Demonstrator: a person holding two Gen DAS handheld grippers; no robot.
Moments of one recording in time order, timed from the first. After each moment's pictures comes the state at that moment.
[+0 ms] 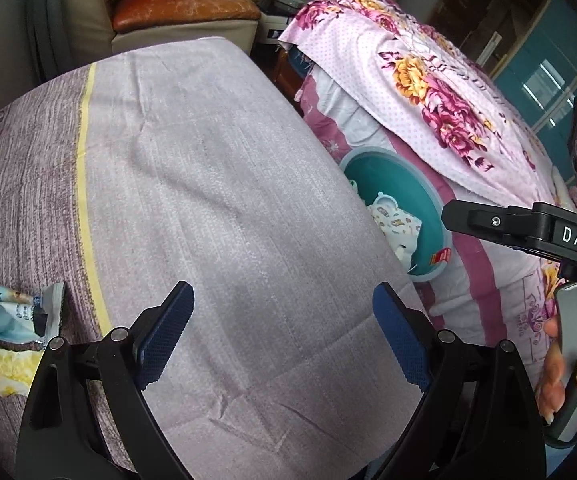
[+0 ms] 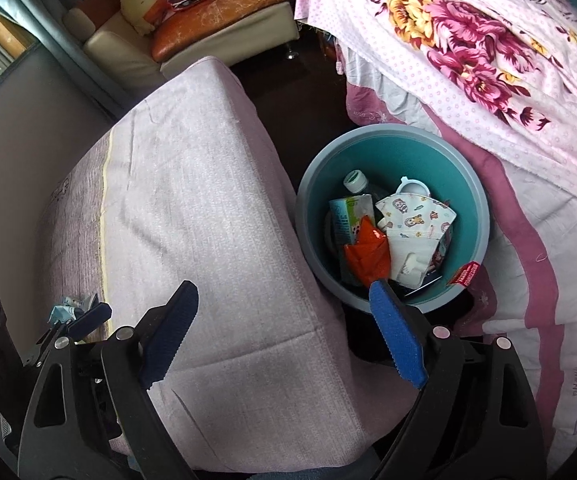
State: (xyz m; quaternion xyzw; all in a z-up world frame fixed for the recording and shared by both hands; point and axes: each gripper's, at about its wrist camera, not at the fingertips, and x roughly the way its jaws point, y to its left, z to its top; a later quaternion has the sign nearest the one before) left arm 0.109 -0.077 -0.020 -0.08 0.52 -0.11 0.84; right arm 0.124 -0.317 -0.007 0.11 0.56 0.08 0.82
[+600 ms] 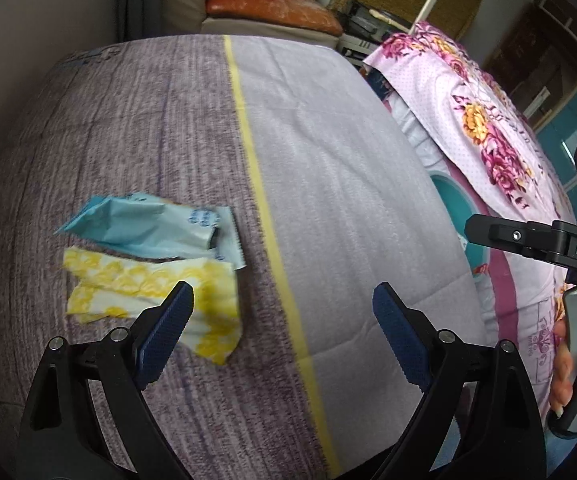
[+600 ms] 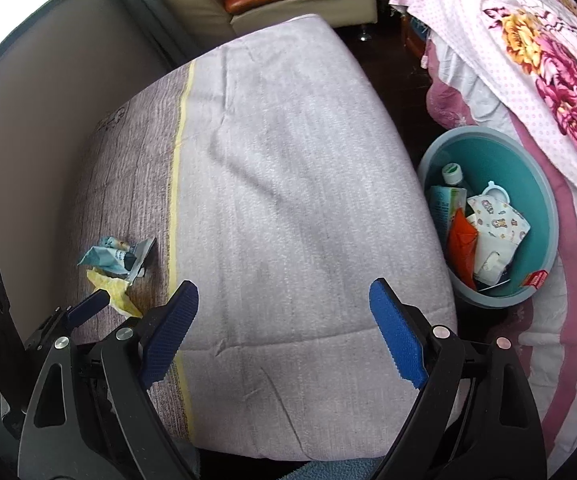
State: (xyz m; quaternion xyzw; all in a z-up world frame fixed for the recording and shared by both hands) left arm 0.042 0.049 -0.022 -0.15 0.51 -0.01 0.85; right arm 0.105 -0.198 -0.005 0.04 0.58 0.18 0.79
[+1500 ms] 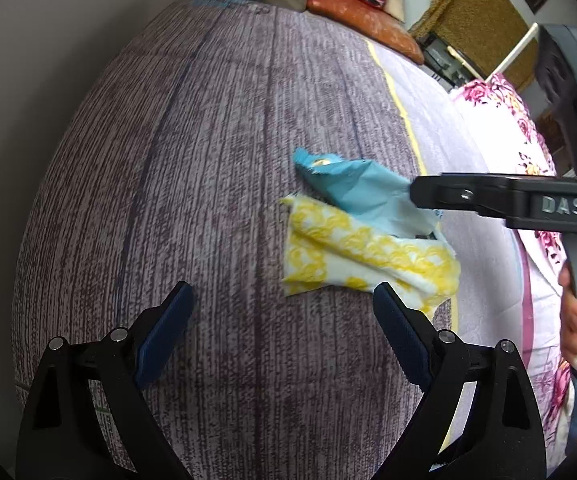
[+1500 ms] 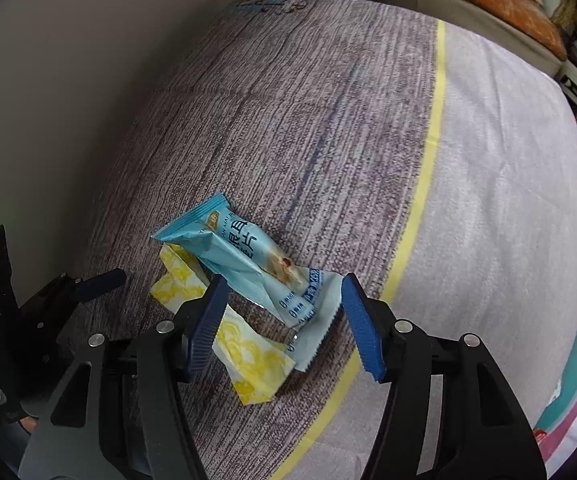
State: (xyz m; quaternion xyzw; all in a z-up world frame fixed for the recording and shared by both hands) left arm -0.015 0.178 -0.063 -0.24 0.51 0.07 0.82; right arm 0.117 0.050 -0.047 -0.17 0.60 0.35 0.70
